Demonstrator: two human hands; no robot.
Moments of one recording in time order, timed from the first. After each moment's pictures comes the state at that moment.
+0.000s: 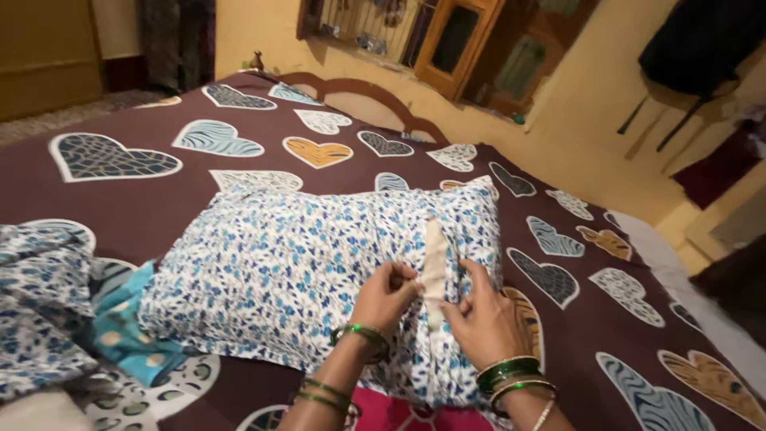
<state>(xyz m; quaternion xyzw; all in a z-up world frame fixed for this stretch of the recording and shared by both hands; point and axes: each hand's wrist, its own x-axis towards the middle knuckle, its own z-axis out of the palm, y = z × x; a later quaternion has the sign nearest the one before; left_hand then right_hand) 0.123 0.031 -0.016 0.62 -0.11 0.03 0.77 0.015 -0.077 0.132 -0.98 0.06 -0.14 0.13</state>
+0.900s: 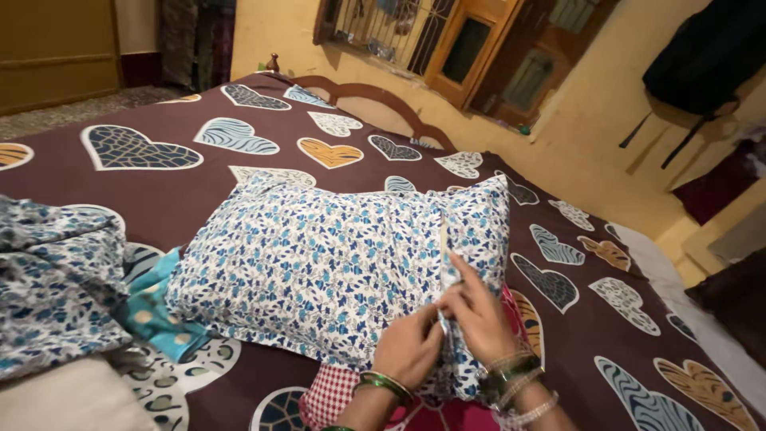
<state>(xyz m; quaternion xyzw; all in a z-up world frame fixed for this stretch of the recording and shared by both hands) 0.032 0.034 0.002 0.77 -0.17 0.08 0.61 0.032 -0.100 0.087 -0.90 -0.05 -0.10 0.42</state>
